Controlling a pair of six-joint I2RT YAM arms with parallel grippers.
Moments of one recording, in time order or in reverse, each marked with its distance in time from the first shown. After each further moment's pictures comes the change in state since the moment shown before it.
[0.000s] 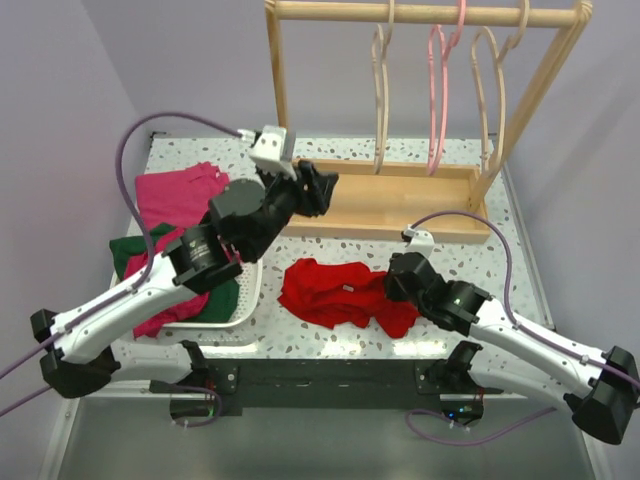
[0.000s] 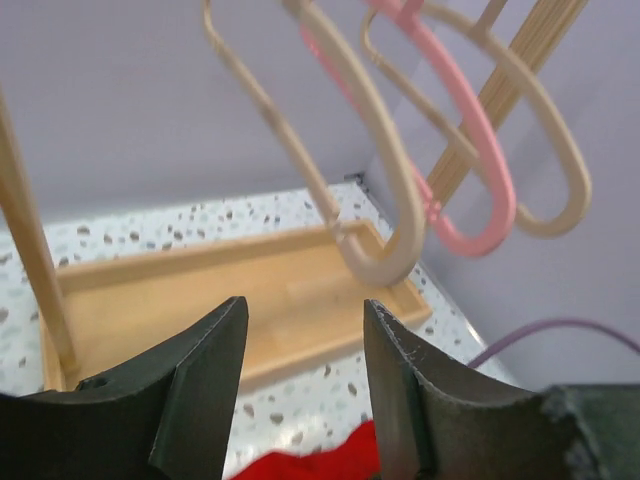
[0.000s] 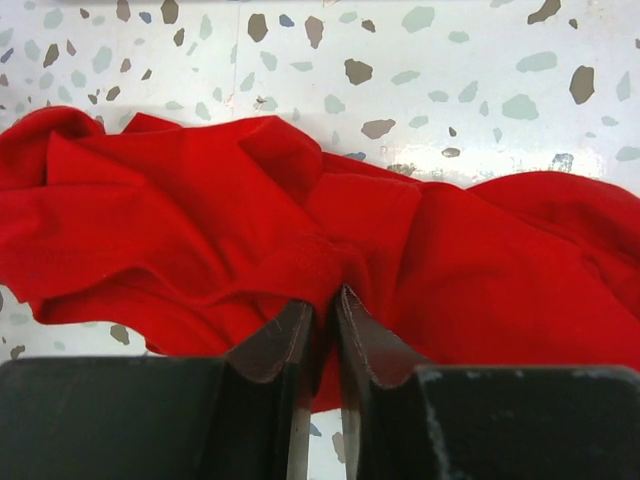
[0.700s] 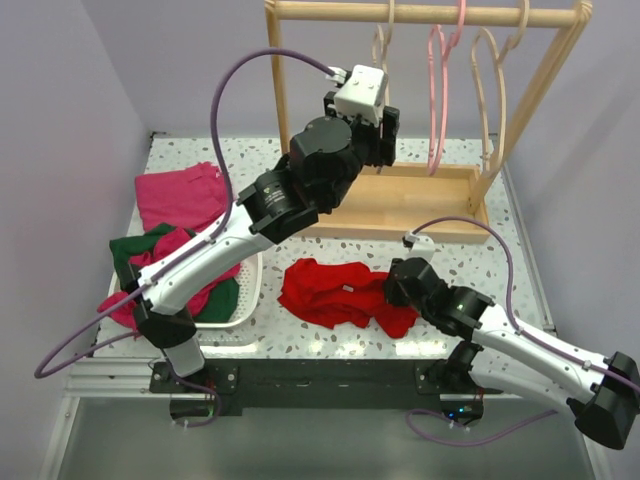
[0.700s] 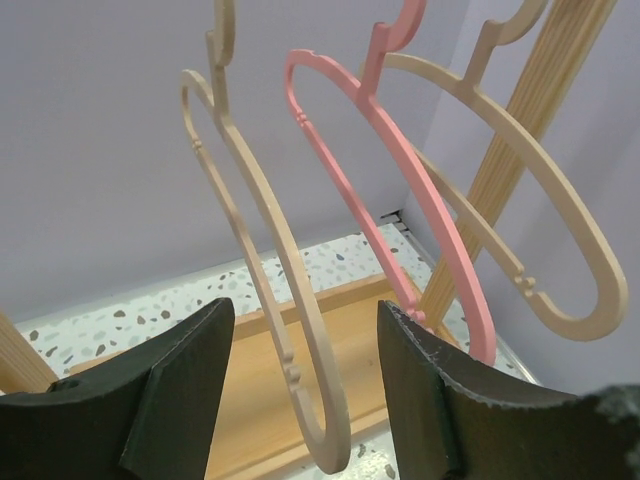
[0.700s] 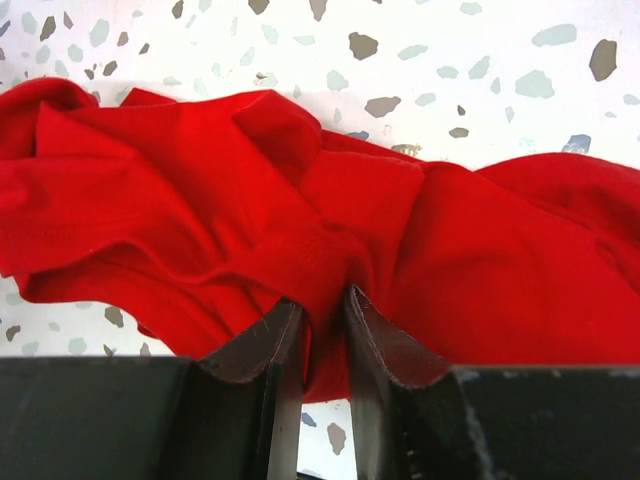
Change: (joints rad) left arm -0.035 0.550 0.749 -0.134 -0.090 0.240; right arm 0.000 -0.046 -0.057 0.019 -0.035 -0.001
